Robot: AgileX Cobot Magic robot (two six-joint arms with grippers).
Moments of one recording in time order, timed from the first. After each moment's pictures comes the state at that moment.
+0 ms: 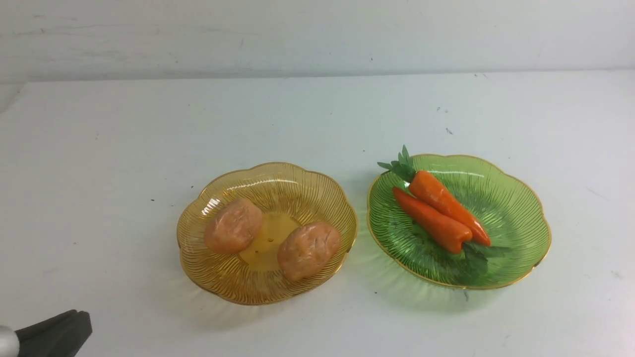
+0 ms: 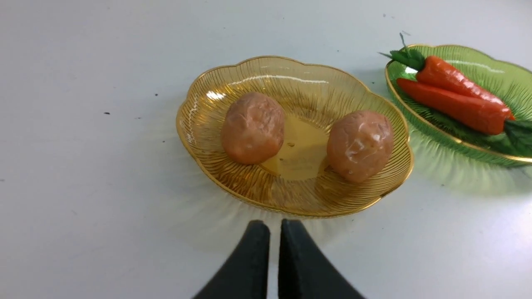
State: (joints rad) right arm 0.11 -0.01 0.03 0.04 0.39 -0.06; left arm -0.22 0.29 -0.28 -0.30 0.46 0.13
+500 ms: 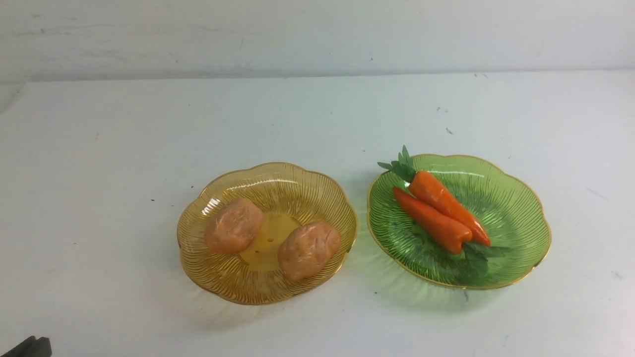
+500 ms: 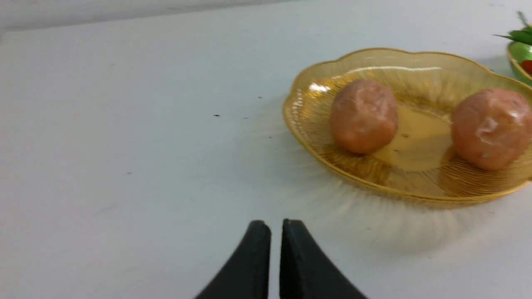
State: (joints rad) right arm 0.11 -0.01 0.03 0.04 0.39 -0.06; left arm -0.07 0.03 -0.03 -0.03 0.35 0.03
